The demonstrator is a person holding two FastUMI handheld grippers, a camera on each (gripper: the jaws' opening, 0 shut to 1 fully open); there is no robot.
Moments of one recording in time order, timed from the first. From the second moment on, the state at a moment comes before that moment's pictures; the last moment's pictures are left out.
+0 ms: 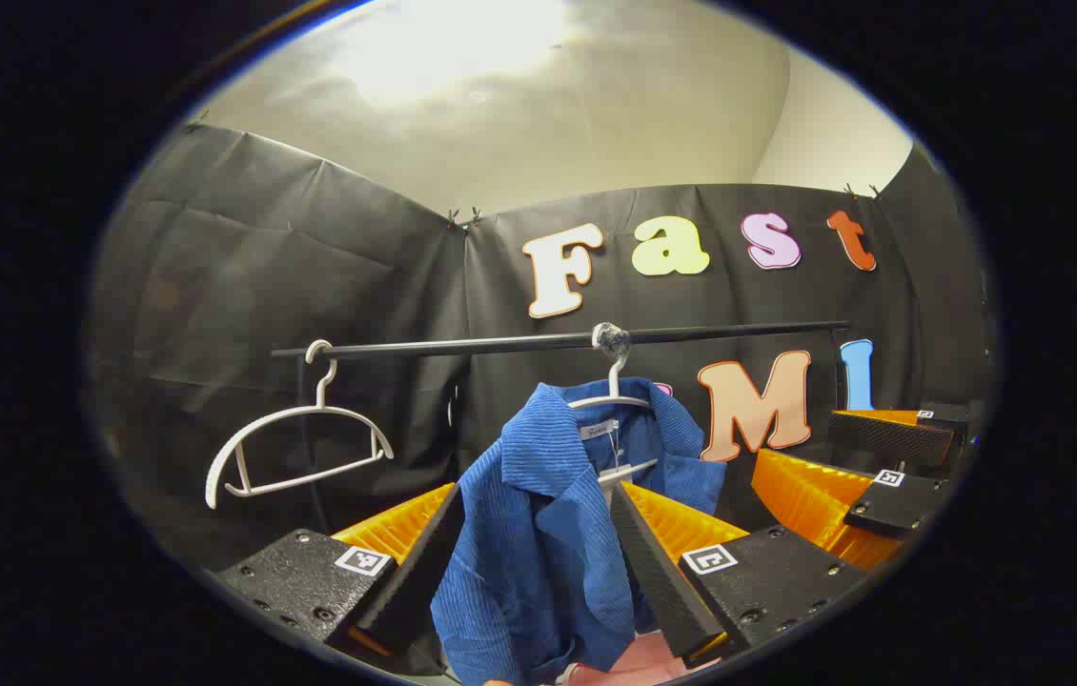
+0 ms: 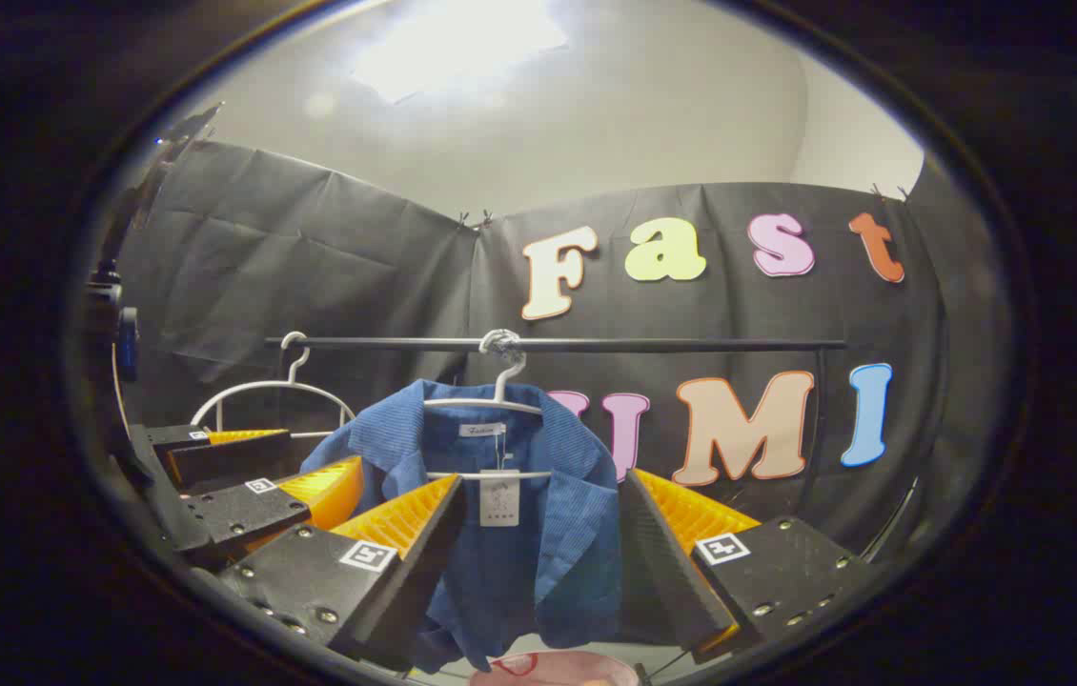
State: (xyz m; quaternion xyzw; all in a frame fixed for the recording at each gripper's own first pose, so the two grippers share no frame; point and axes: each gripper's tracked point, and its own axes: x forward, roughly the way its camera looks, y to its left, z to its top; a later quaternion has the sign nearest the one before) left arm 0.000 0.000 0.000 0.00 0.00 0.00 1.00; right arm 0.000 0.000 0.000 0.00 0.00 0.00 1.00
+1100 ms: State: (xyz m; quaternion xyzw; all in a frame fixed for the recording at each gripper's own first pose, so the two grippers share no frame) left arm 0.012 -0.022 -0.024 0.00 0.03 -0.01 1.00; right arm -0.012 -0.023 -0.002 -0.02 0.00 -0.03 1.00
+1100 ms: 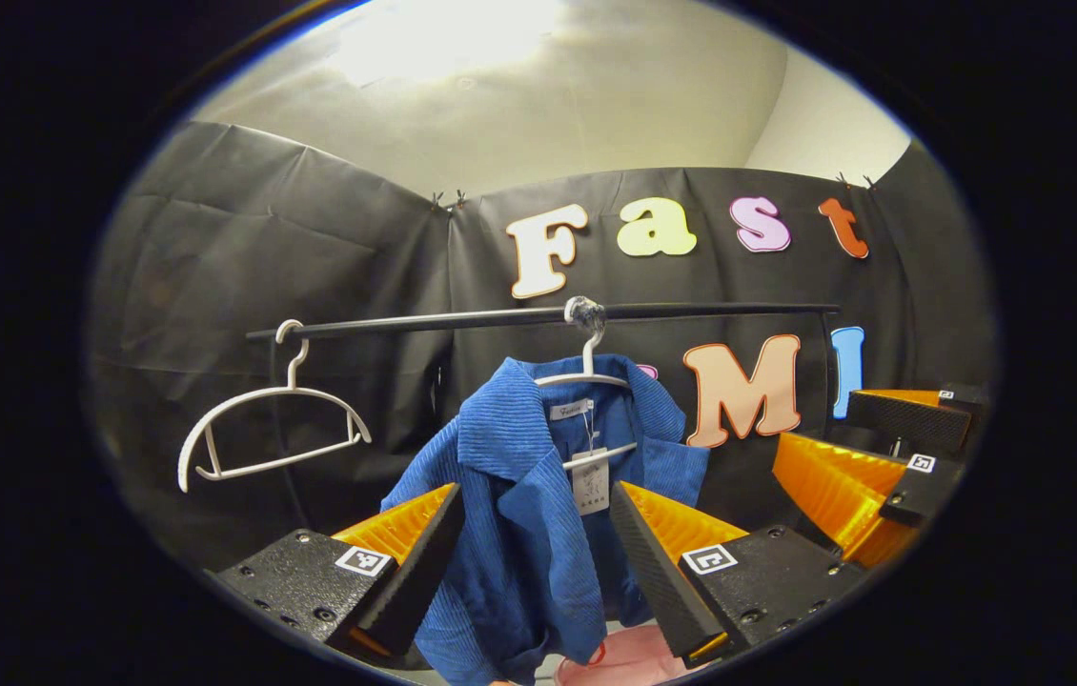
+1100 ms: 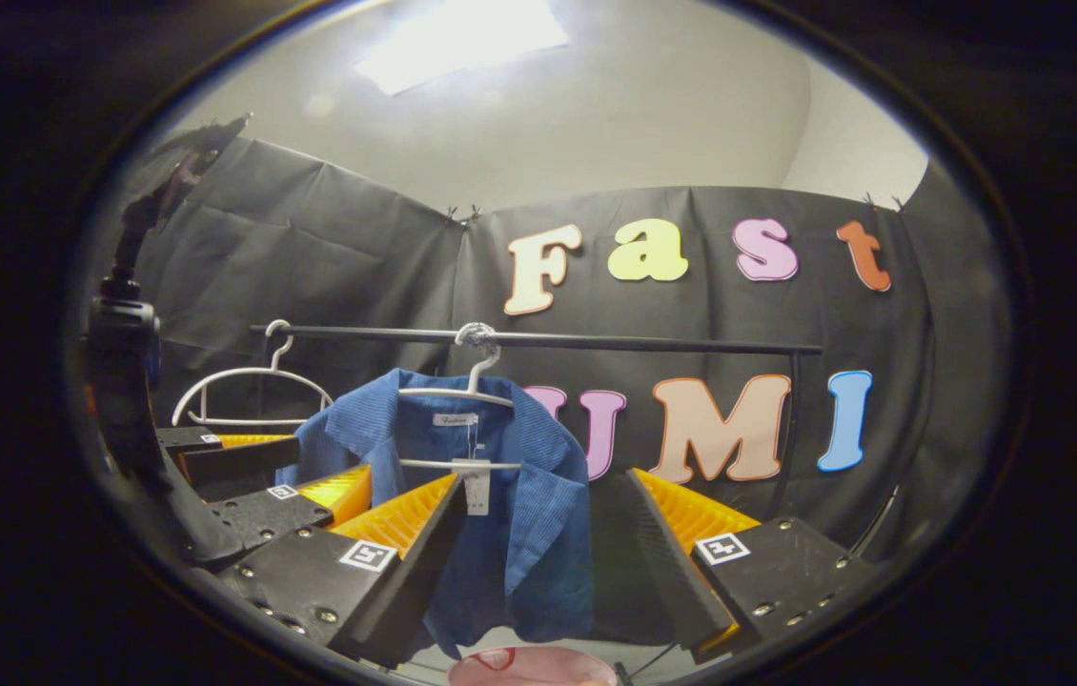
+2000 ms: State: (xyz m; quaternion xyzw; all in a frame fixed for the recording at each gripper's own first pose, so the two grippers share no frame) left arm 0.067 -0.031 -0.093 0.00 0.09 0.00 1.00; right arm -0.029 -0.080 0.011 -0.06 -0.01 -0.10 0.99
